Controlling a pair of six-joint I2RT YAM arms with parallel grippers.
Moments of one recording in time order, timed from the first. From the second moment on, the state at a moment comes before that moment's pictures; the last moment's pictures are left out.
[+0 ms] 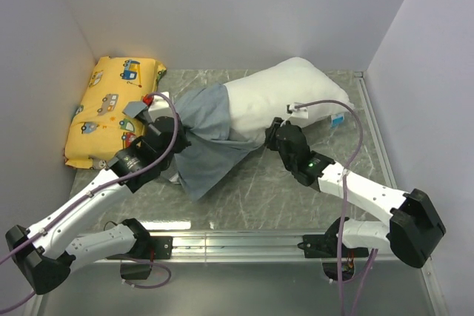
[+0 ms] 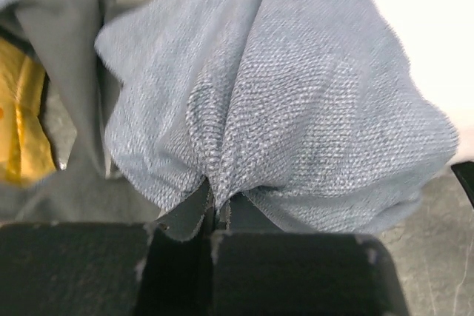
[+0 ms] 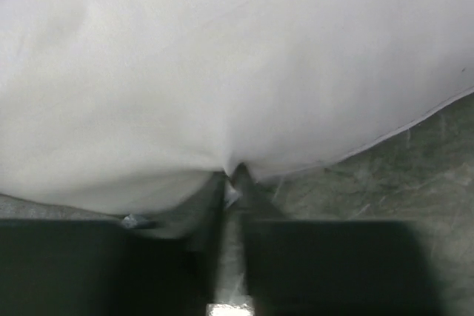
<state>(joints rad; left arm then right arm) -0.73 0.97 0.97 -0.47 -0.60 -0.60 0.73 1.20 0.70 0.10 0.54 0.54</state>
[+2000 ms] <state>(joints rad) -0.53 1.28 1.62 -0.50 -0.27 -0.37 0.50 1.85 1.37 -0.01 0.25 0.56</state>
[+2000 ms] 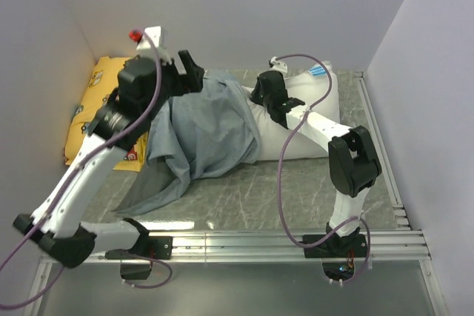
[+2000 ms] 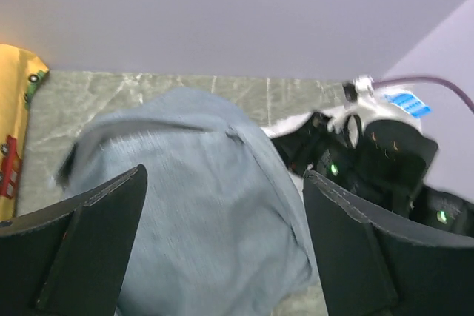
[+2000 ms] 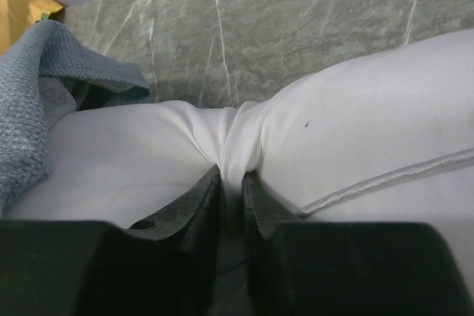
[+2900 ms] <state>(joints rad) -0.70 1.44 1.10 -0.25 -0.42 -0.57 0.49 1.28 1.18 -0.35 0.30 0.47</state>
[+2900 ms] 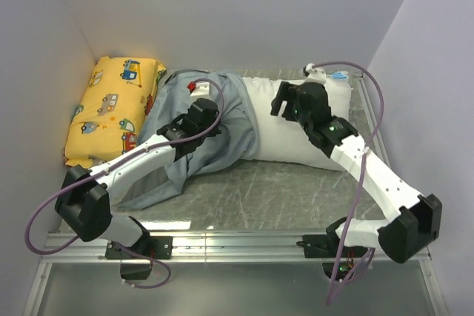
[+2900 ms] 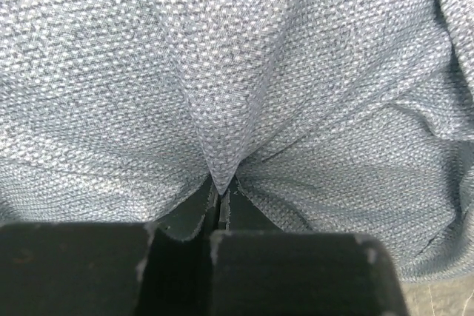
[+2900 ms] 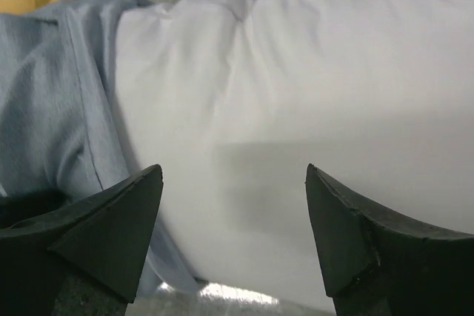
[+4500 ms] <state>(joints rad) -0.15 1.31 0.87 -0.13 0.02 -0.70 0.78 1.55 1.29 -0.22 0.29 0.24</state>
